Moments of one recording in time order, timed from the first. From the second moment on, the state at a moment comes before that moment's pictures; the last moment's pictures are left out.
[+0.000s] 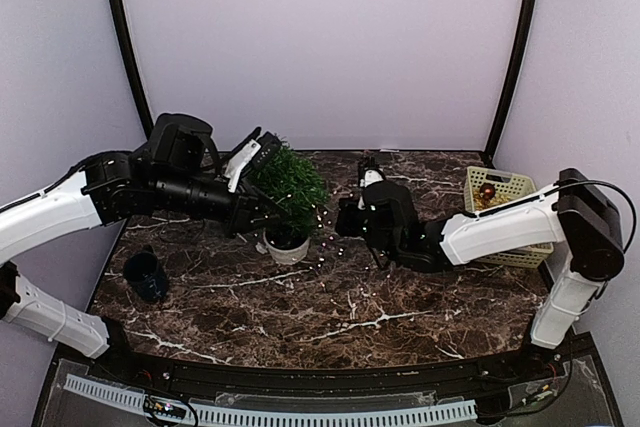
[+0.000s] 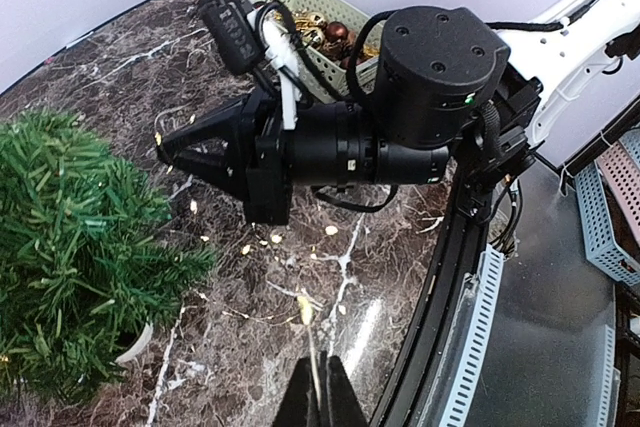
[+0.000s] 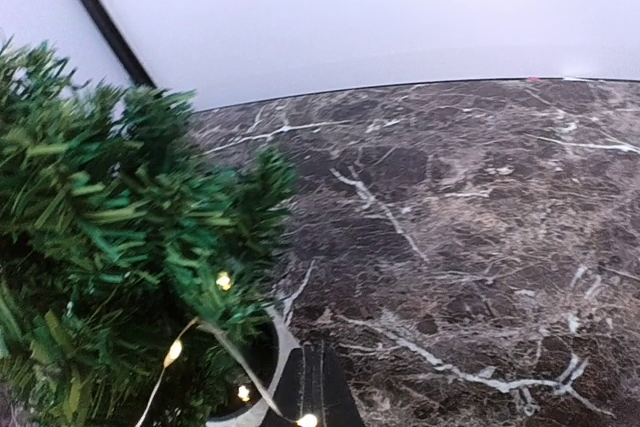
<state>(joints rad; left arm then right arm) -0.91 1.23 1.19 -0.52 0.31 -0.15 1.01 1.71 0.94 0.43 0.46 0.53</state>
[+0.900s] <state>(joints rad) -0.80 1.11 0.99 -0.44 0.13 -0.24 1.08 1.29 1.11 -0.34 0.70 0.43</state>
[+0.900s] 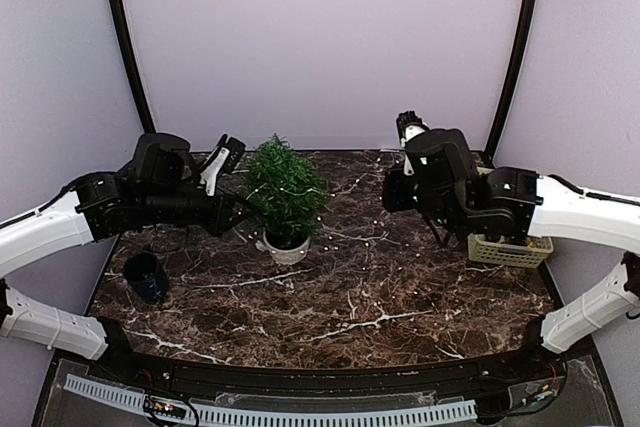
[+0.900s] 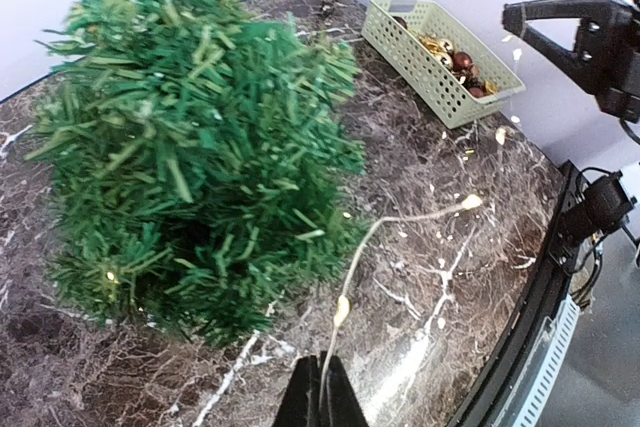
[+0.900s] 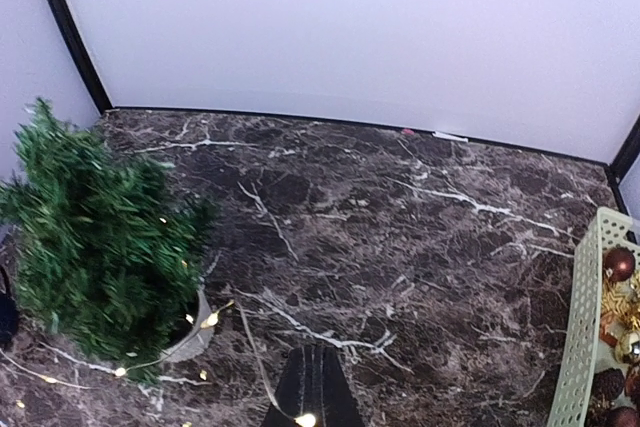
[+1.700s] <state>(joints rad) -0.62 1.07 0.95 -0.33 0.07 -0.24 1.11 1.69 1.70 -0.50 0.87 0.32</state>
